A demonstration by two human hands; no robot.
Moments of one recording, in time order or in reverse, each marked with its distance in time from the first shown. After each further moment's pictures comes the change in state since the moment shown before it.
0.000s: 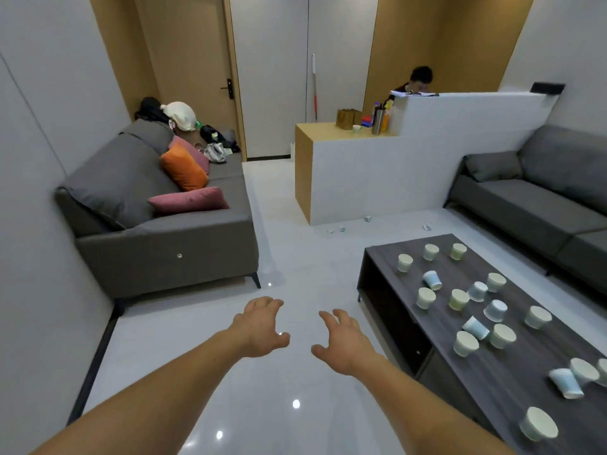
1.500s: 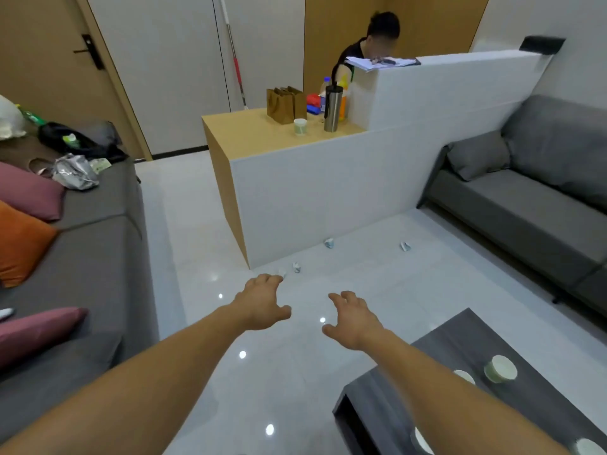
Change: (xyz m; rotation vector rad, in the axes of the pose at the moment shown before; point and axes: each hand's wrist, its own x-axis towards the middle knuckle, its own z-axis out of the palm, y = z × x) left_hand 0.913 0.144 -0.195 0.036 -0.147 0.187; right_hand 0.799 0.269 -0.305 -0.011 -0.044 0.241
